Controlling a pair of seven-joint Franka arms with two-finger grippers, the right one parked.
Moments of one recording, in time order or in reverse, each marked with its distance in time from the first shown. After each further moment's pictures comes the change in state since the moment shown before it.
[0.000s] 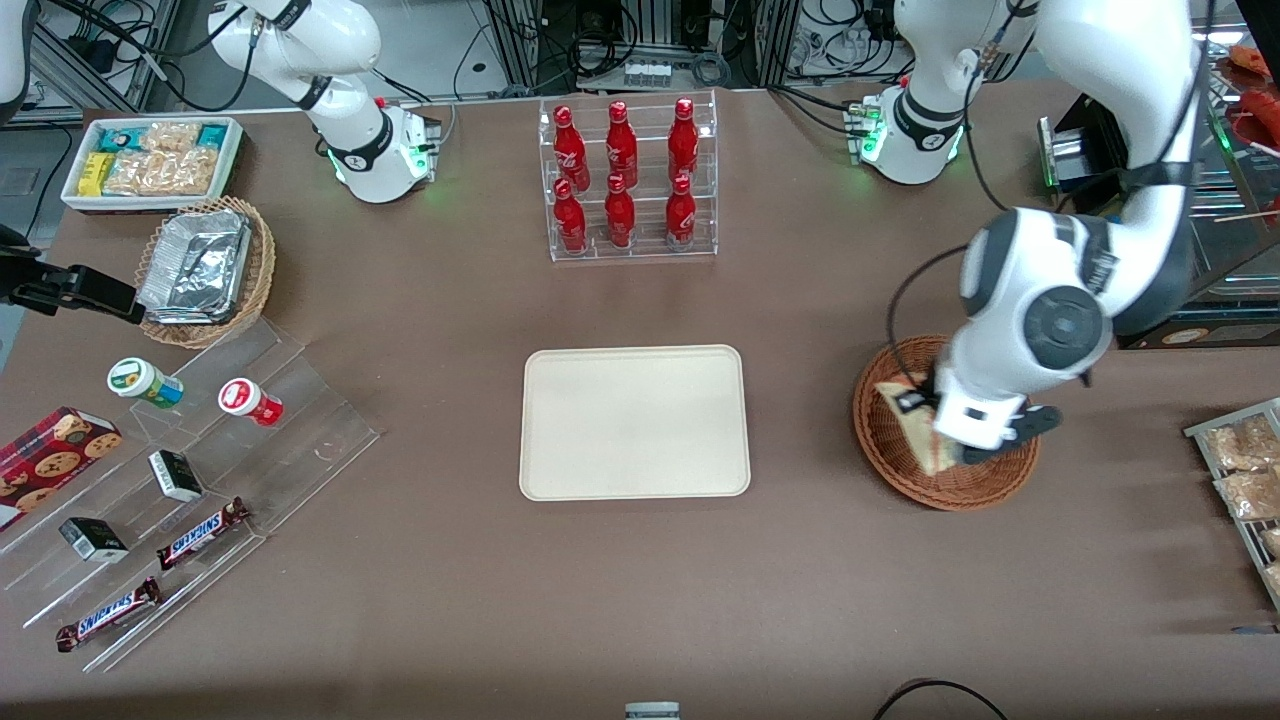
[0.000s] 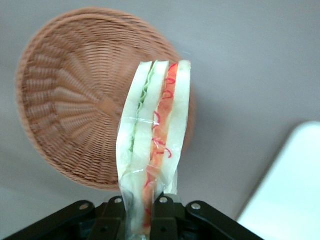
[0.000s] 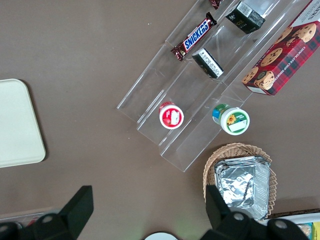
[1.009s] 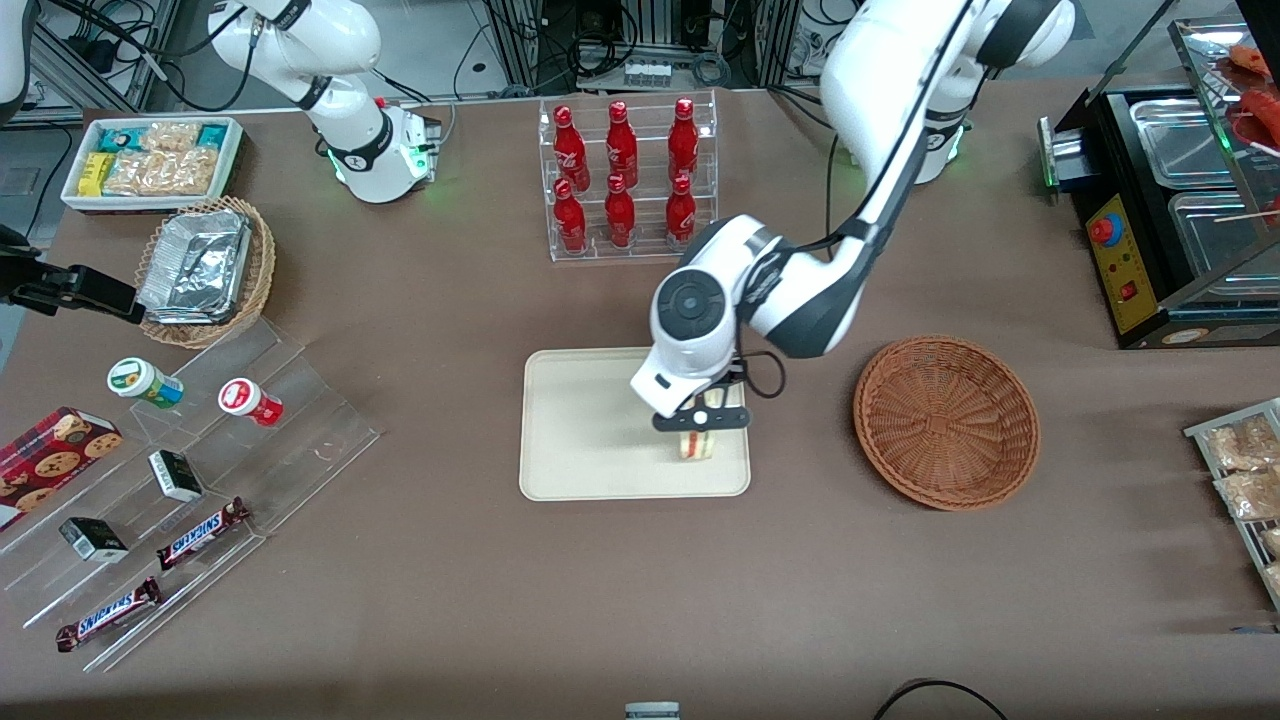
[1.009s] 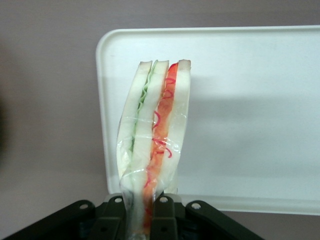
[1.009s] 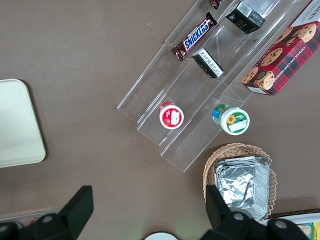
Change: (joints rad) arm -0.410 0.399 -0.006 0.413 0.000 0.001 -0.092
